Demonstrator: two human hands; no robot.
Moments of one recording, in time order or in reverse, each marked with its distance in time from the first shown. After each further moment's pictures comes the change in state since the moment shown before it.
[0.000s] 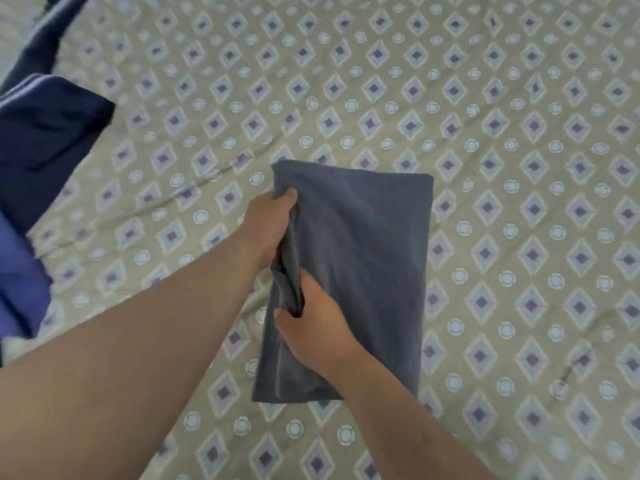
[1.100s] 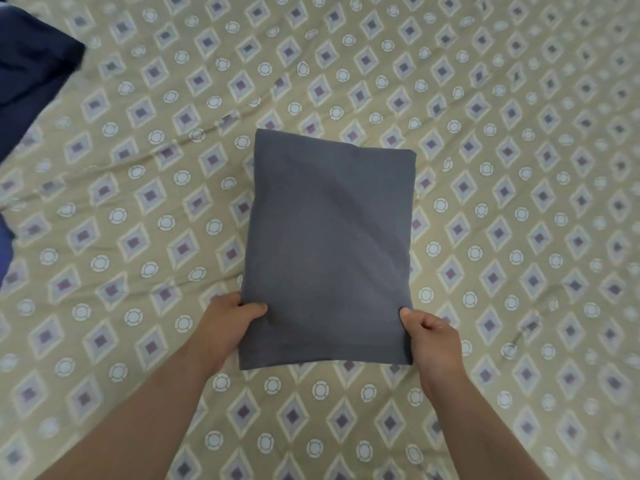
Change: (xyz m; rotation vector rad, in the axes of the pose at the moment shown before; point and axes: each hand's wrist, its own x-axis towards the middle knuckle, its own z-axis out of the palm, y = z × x) left_hand -0.107 -0.141 -0.066 0.203 -0.007 -0.283; right_hand -0.081 0.106 -0.112 0.216 0.651 0.534
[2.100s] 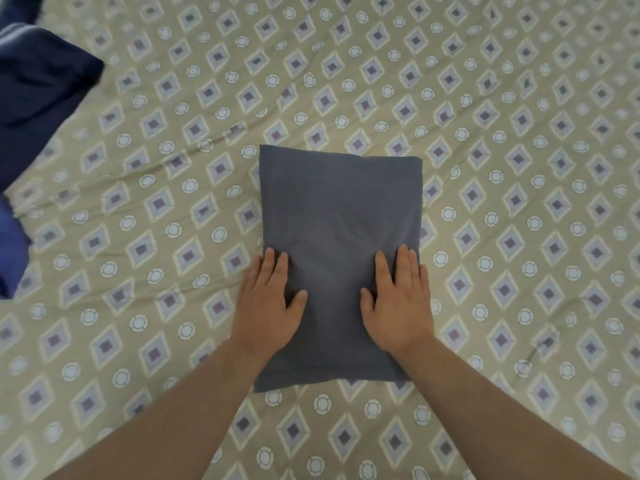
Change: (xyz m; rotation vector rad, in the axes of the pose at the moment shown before) left_hand 0.002 0.023 0.049 0.918 0.250 0.592; right_hand 0.020 -0.039 0.046 -1.074 -0.001 -0.870
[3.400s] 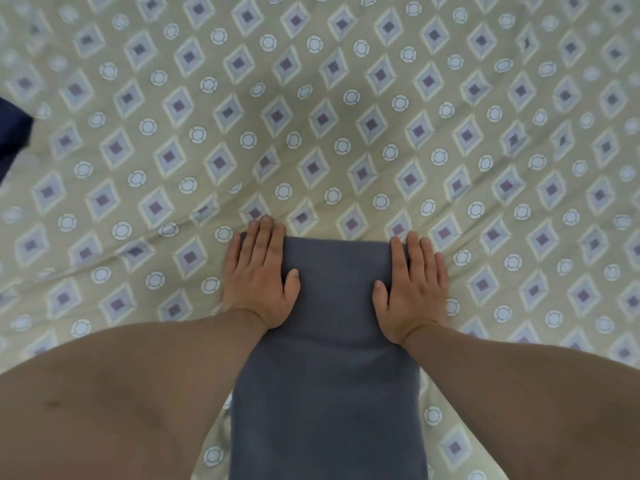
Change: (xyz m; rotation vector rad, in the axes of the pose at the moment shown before) left_hand 0.193 0.019 -0.027 0.313 0.090 0.136; right_hand 0.175 0.035 -0.020 -0.171 0.053 0.014
